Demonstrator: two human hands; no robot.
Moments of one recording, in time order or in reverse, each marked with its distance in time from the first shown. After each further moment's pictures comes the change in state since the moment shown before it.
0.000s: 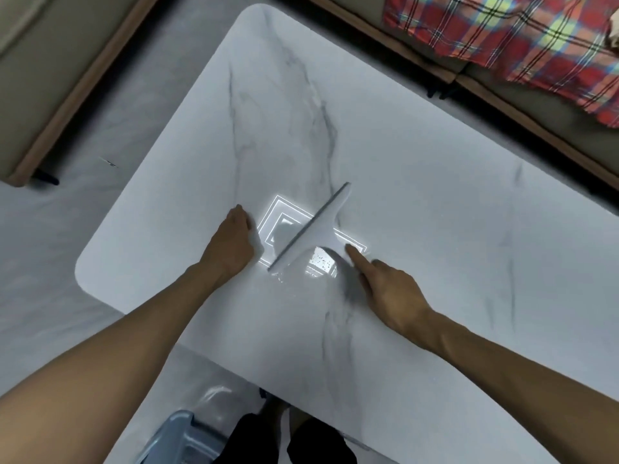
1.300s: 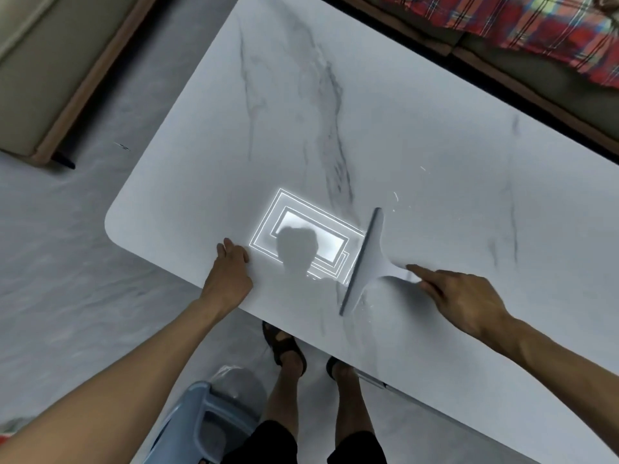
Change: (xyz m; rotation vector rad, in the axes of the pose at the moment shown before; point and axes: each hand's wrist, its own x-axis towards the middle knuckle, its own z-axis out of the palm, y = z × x) left_hand -0.122 -0.095 0.061 0.149 -0.141 -0.109; right_hand -0.134 0.044 0.037 -0.205 -0.027 0.152
